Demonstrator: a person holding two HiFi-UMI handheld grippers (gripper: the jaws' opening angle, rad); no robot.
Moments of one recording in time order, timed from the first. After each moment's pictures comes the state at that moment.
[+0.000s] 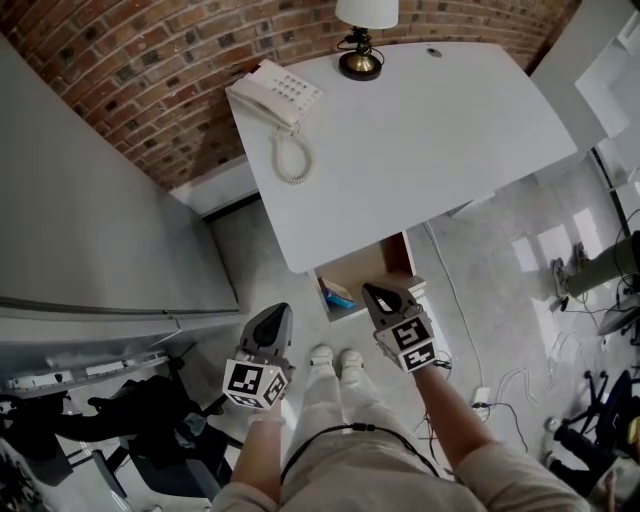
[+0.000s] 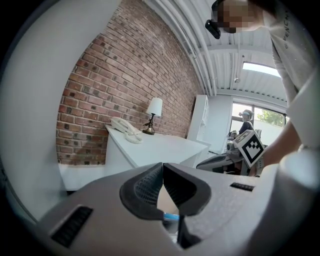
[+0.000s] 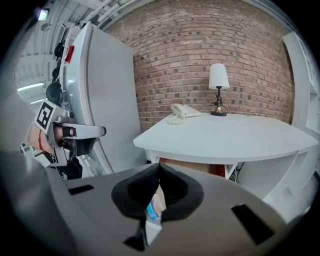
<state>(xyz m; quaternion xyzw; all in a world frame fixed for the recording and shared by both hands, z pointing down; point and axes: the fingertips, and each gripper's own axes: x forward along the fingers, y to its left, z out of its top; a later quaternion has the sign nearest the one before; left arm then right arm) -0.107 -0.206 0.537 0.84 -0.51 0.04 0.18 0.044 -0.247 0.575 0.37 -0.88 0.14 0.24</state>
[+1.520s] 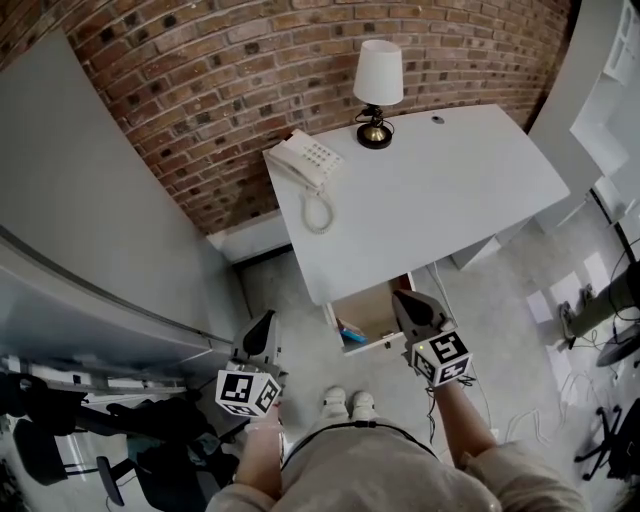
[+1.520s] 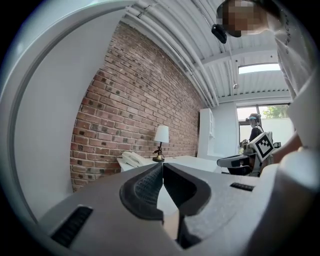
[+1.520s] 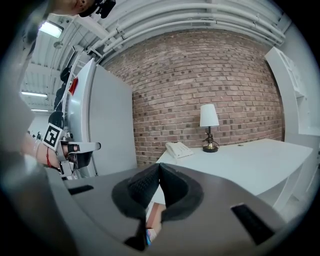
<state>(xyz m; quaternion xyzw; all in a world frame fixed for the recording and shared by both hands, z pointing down) -0.161 -0.207 0.408 0.81 -0.58 -0.02 0.08 0.072 -0.261 0.422 0.41 -0.90 0.08 0.10</state>
